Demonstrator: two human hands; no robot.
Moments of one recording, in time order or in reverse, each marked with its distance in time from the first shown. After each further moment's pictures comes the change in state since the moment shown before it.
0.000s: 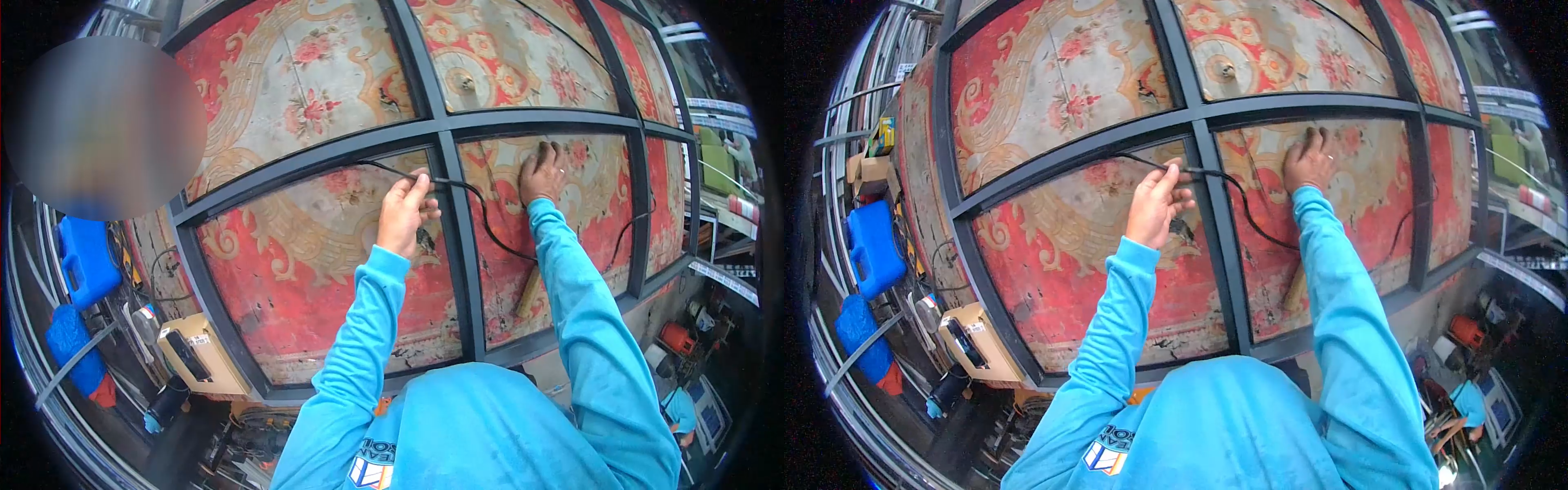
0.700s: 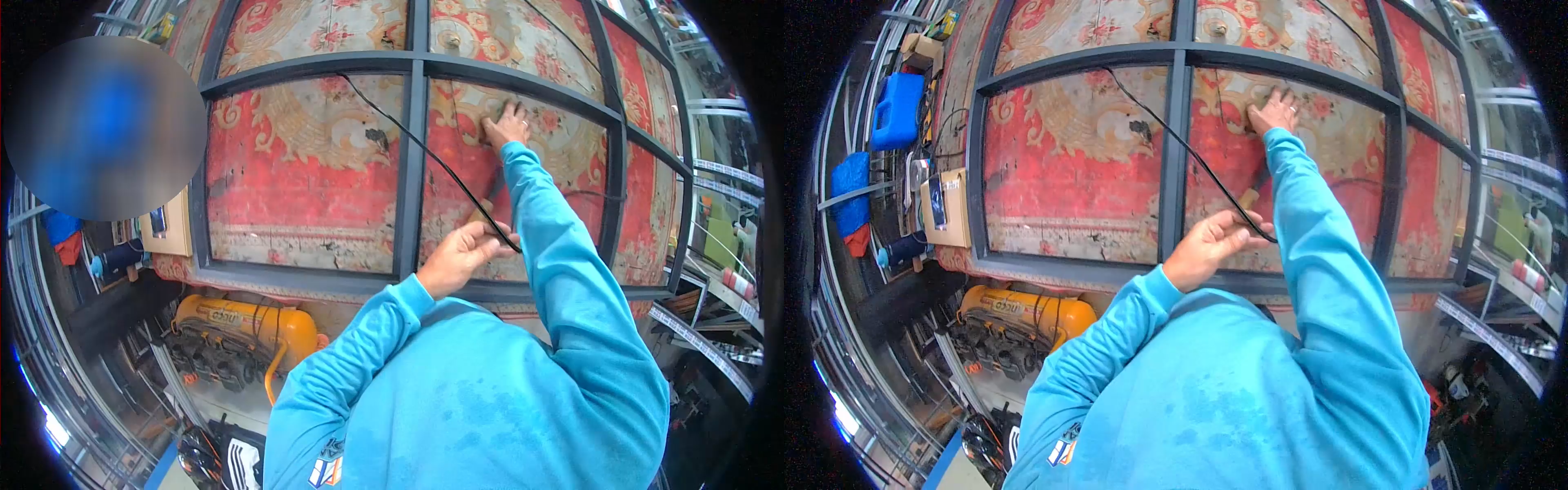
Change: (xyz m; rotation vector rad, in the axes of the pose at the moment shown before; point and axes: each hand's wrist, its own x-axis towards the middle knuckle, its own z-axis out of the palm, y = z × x) left_hand -0.208 -0.168 0.184 -0.119 -0.410 0.188; right_hand -0.002 0.023 -0.032 0.031 -0.207 -0.222
